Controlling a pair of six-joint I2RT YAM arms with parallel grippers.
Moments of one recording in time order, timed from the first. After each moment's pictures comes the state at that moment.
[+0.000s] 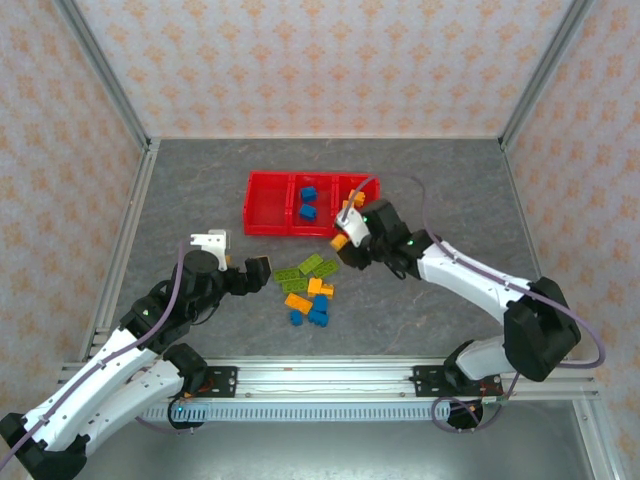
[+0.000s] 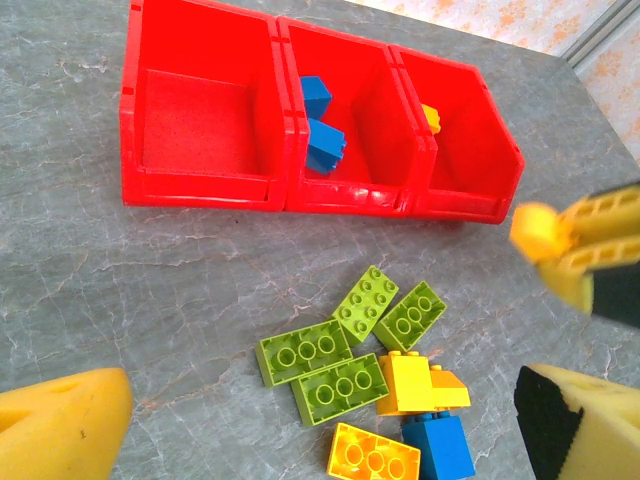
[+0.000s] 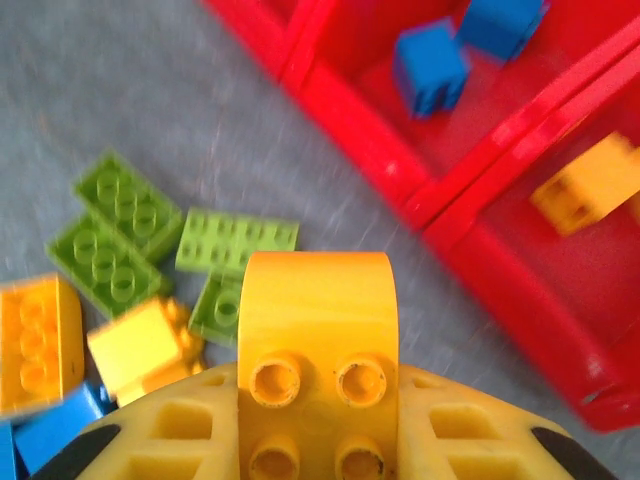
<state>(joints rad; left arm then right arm) -0.60 0.60 0.65 -0.59 -0.19 -0.55 0.64 1.39 0.97 -0.37 -0.17 -0.13</state>
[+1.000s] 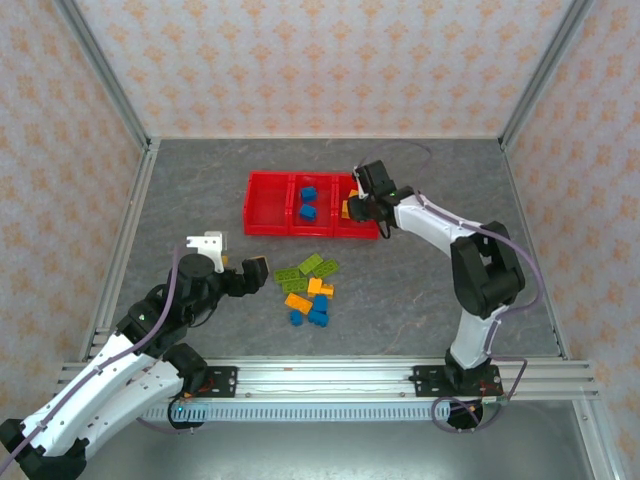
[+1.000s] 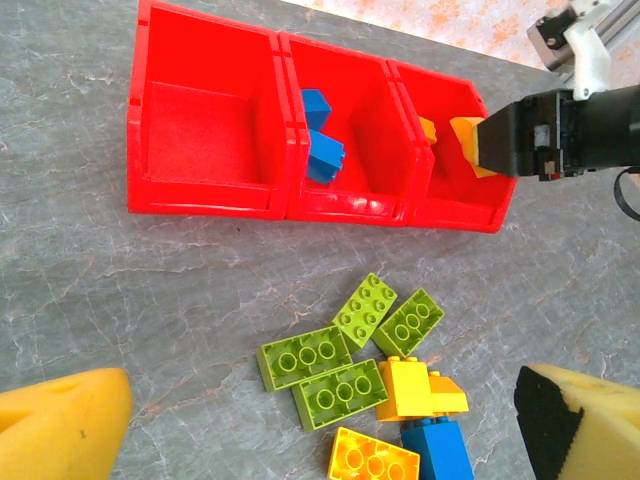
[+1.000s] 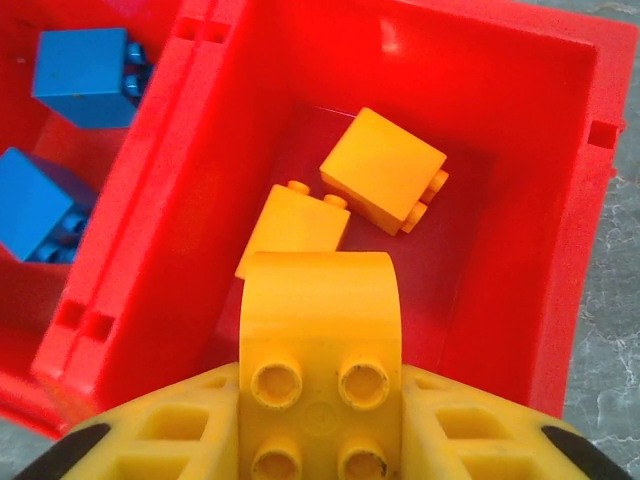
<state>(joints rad) -0.60 0.57 0.63 -0.59 -0.20 -0.55 0.48 1.84 1.32 -0.41 0.07 0.21</state>
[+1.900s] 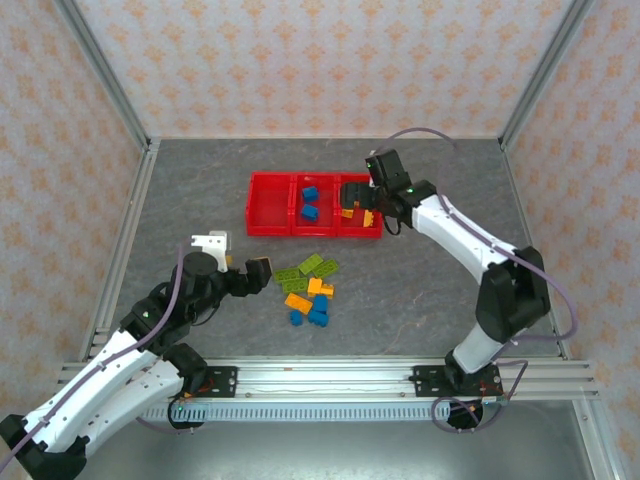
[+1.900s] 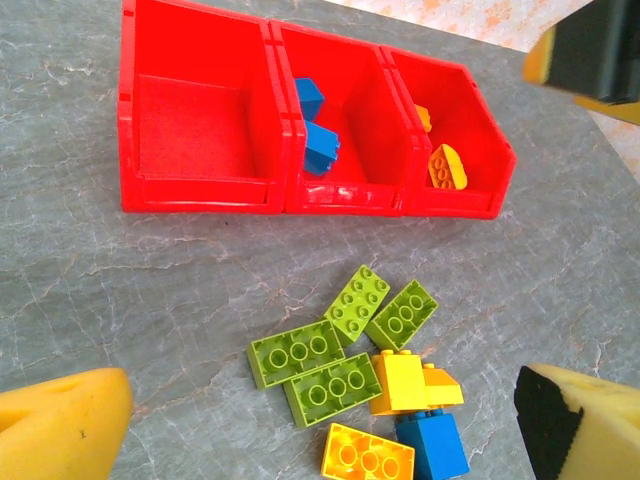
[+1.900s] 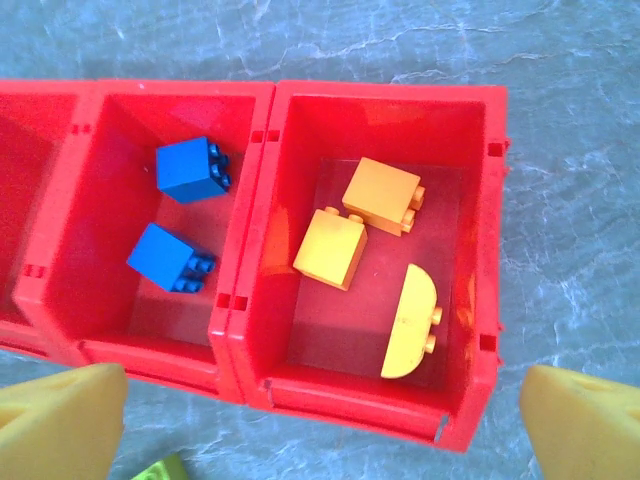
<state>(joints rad) -0.60 0.59 0.63 -0.57 -0.17 -0.54 0.50 1.60 1.33 -0.55 0.08 0.42</state>
